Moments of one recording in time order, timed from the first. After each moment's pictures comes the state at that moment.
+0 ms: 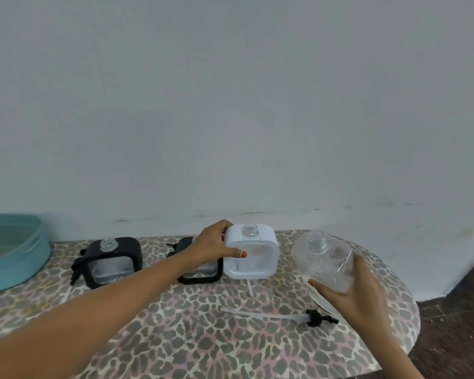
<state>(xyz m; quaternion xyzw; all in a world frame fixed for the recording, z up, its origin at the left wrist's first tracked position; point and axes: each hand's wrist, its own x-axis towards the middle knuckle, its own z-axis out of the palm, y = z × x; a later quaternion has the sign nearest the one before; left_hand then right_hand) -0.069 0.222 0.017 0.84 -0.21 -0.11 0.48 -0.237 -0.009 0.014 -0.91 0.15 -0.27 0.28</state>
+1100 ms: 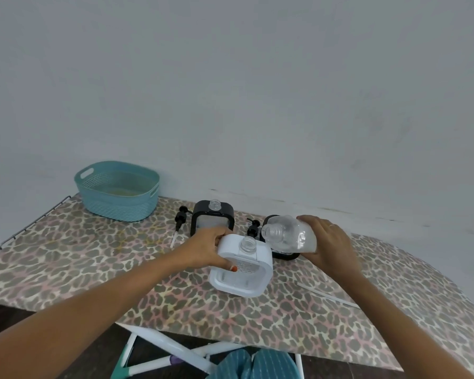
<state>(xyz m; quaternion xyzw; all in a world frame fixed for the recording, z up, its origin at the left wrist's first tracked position) -0.158 0.438 0.000 0.88 -0.18 -0.09 0.44 -0.163 0.160 0.020 -0.90 -0.26 -0.35 0.07</state>
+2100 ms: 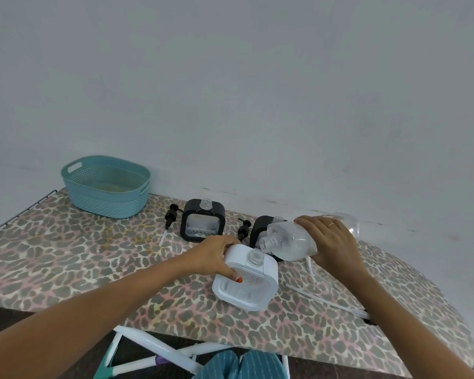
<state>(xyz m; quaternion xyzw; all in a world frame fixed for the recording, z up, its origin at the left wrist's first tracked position) -0.158 0.406 -0.005 0.88 -0.21 -0.12 0.40 -0.158 0.137 0.033 -0.86 -0.31 -0.41 -0.07</state>
